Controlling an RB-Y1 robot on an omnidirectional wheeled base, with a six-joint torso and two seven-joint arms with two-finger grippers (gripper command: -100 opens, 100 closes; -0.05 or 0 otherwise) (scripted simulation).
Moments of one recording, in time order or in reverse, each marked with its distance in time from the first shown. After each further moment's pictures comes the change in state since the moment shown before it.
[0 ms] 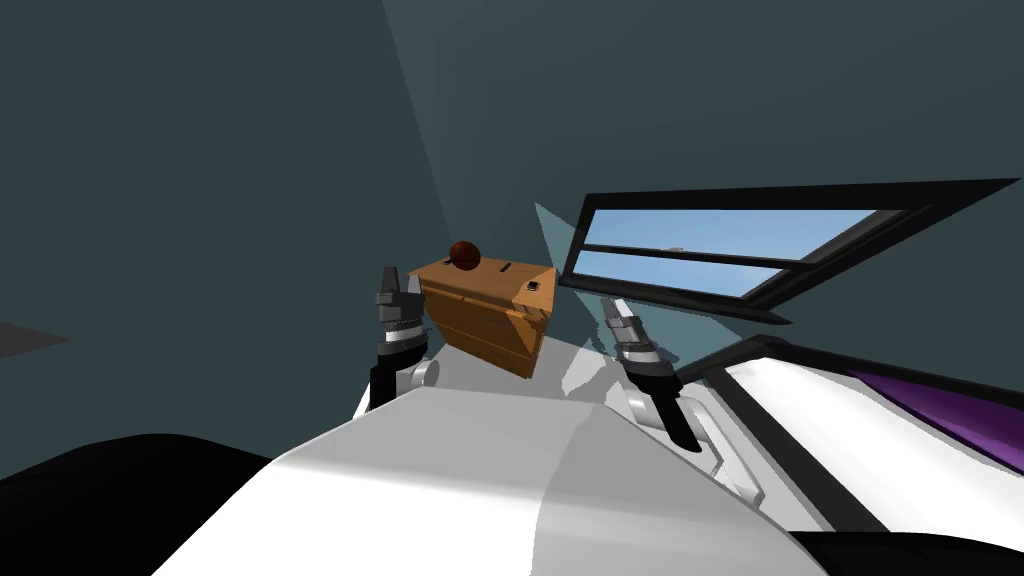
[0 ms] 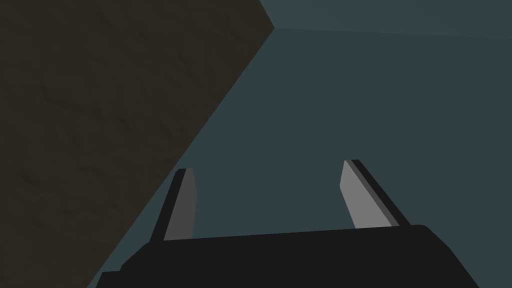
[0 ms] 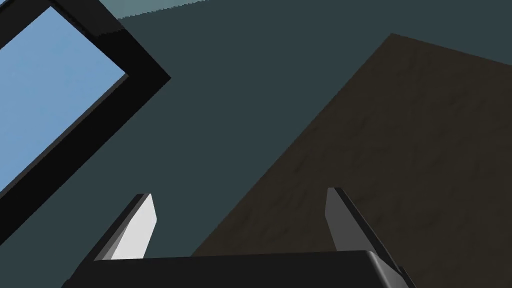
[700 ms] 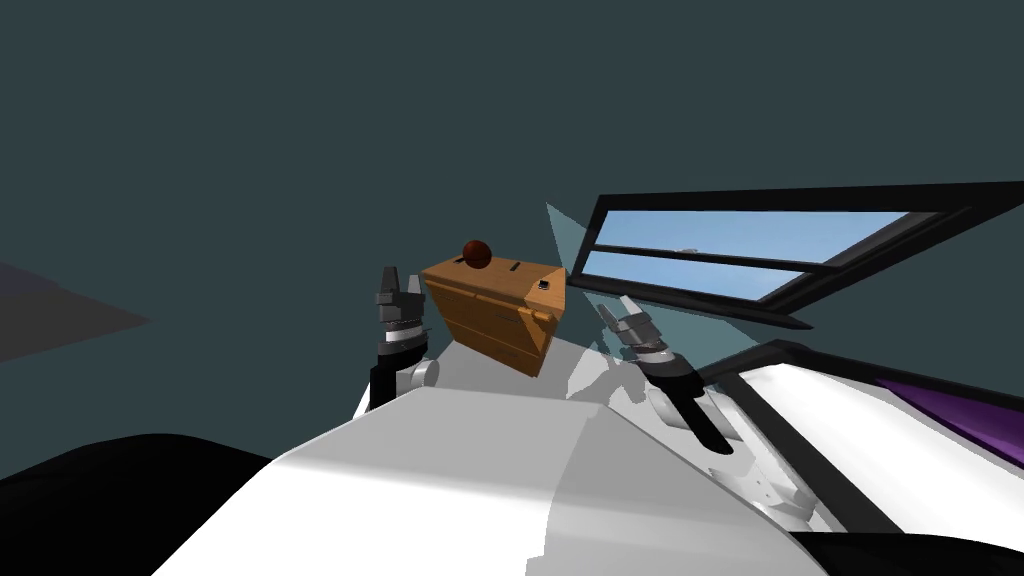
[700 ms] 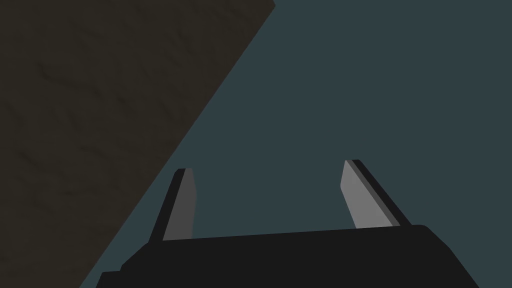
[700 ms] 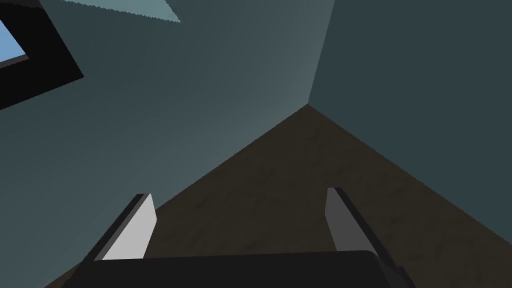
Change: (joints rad) left arm 0.000 0.000 0.000 0.000 0.000 0.000 0.000; right arm -0.013 -0.167 -0.085 0.071 0.119 -0.117 0.129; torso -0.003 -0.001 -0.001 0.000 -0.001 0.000
